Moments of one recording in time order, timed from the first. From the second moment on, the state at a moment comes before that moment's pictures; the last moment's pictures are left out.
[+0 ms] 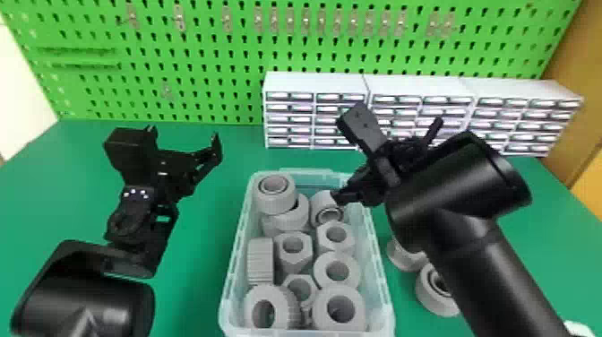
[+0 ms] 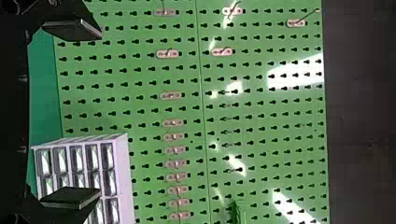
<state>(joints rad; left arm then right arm) -0.05 0.19 -0.12 -1.77 0.09 0.04 0.07 -0.47 -0.12 0.45 -1.75 0.51 1.21 0.75</state>
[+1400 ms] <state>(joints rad) -0.05 0.19 -0.12 -1.77 0.09 0.04 0.07 -0.50 -0.11 0.58 -1.75 0.43 1.37 0.75</state>
